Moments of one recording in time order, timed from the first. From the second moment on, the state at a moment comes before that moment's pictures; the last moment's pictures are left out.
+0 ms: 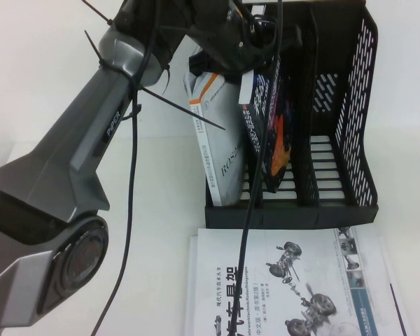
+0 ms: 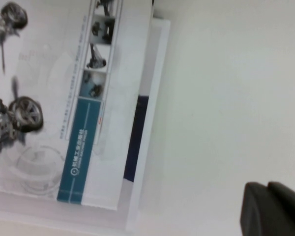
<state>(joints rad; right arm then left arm) 0.44 1.06 -0.86 -0.21 1.04 0.32 -0.51 2.35 -2.68 -0.20 1.19 -0.48</state>
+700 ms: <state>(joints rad) 0.44 1.06 -0.84 -0.21 1.00 0.34 -0.45 2.25 -2.68 -0.28 1.13 -0.41</state>
